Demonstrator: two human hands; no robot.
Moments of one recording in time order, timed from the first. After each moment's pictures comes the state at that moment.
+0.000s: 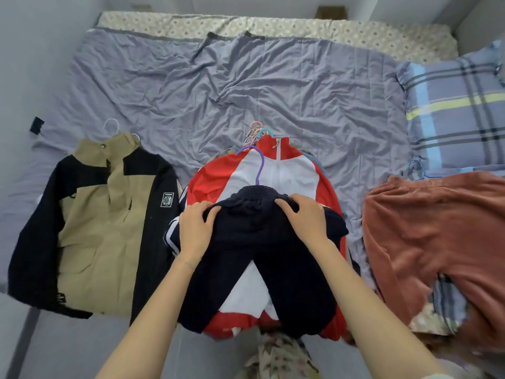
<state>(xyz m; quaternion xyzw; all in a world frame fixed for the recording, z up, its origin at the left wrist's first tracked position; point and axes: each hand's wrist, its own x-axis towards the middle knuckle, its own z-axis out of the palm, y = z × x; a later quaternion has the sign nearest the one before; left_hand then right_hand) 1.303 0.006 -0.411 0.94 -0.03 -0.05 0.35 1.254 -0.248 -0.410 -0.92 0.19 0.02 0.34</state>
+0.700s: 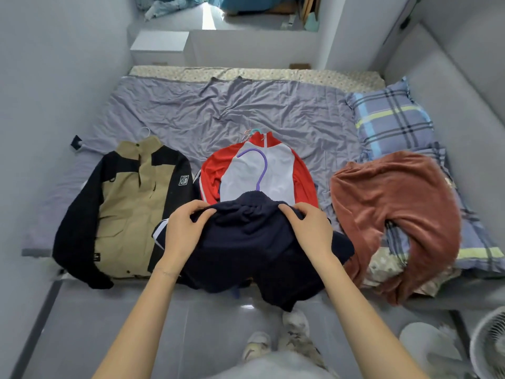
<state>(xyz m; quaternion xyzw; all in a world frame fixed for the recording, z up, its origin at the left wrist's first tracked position) 1.036 0.121 -0.242 0.88 -0.13 0.02 0.46 0.948 -0.134 -0.232 -0.88 0.26 -0.08 0.39</state>
